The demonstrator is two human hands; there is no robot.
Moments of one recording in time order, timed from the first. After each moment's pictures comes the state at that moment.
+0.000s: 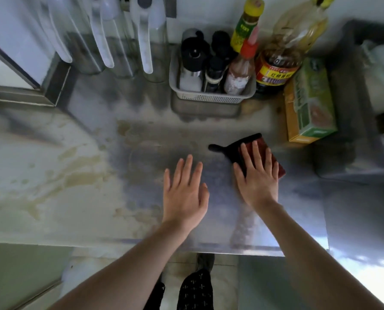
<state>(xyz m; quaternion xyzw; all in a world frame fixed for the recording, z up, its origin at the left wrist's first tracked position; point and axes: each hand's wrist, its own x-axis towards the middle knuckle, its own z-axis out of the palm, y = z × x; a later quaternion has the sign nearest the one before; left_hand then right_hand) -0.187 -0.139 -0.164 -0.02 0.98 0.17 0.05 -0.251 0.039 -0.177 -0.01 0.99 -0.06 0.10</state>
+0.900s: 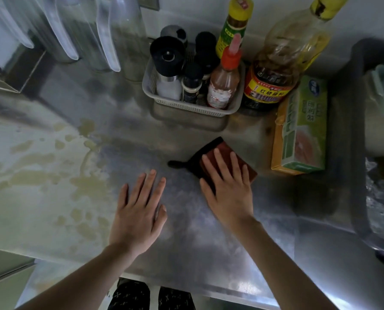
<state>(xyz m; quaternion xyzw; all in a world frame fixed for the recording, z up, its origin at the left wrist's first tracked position) -0.188 -0.128 -0.185 -0.04 0.99 0.07 0.08 -0.296 0.063 -0.181 -0.22 0.97 -0.03 0.07</state>
